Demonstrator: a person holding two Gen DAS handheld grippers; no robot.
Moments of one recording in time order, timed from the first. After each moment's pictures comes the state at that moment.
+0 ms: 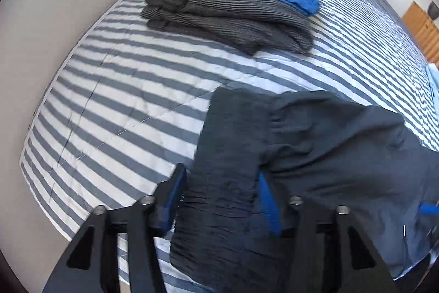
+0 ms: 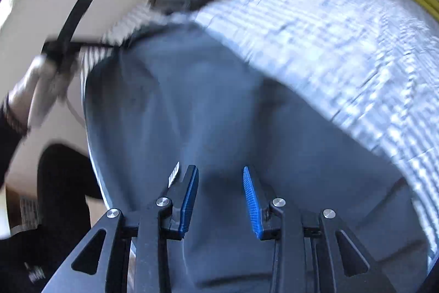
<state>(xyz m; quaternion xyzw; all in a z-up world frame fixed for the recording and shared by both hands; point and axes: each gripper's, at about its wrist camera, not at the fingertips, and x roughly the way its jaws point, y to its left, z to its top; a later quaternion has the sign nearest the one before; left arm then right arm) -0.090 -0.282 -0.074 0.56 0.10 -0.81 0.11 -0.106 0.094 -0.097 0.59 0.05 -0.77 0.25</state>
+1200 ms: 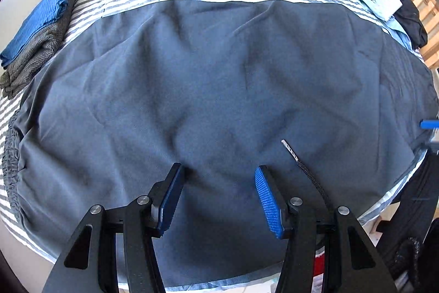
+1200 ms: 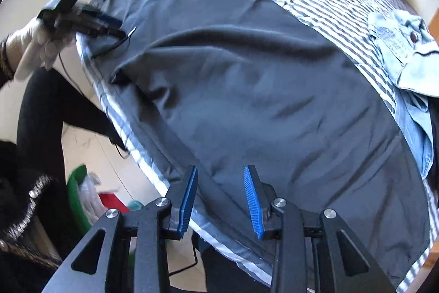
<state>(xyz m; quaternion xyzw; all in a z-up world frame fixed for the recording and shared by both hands) -0.044 -0.012 -0.082 0.61 -0.07 -0.78 -0.12 0.043 0.243 -0.078 0.59 0.07 -0.79 0.15</state>
